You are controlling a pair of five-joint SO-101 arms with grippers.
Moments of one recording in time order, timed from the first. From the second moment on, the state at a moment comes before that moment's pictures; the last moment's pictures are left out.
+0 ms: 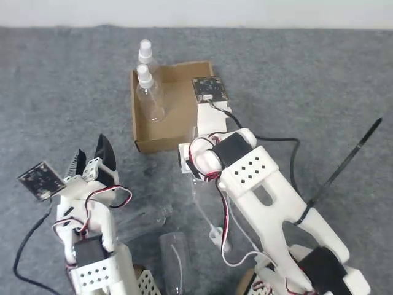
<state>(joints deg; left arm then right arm) -22.9 -103.5 97.0 41.4 27.3 -40.0 -17.7 20.4 70.9 -28.4</state>
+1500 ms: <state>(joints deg) -22.9 -103.5 97.0 41.4 27.3 -20.3 -43.2 42.1 55.1 -51.7</state>
